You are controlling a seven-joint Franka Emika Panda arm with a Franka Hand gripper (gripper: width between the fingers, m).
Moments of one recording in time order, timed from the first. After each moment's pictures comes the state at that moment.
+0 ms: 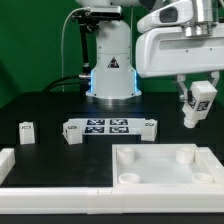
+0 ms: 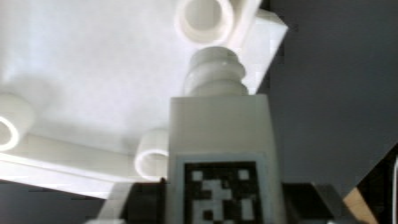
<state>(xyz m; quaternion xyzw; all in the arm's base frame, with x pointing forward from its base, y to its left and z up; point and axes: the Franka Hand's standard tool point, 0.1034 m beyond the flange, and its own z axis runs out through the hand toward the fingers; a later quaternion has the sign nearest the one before) 0.532 0.132 0.125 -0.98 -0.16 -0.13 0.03</state>
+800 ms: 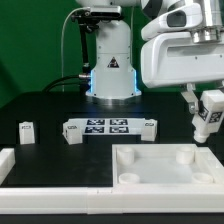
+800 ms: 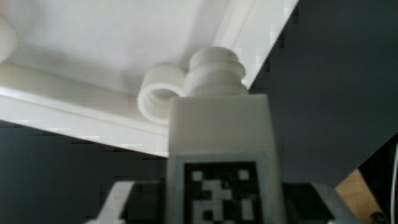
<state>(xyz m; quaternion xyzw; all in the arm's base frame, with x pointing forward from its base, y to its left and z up) 0.584 0.135 0.120 -0.97 -0.18 -0.17 0.03</state>
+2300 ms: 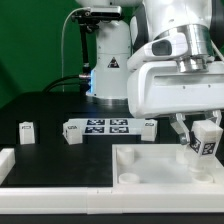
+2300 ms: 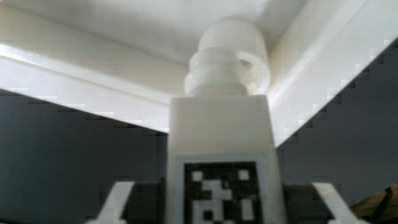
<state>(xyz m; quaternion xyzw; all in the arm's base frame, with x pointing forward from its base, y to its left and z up) 0.618 0.118 0.084 -0.95 -0.20 -0.25 0.02</state>
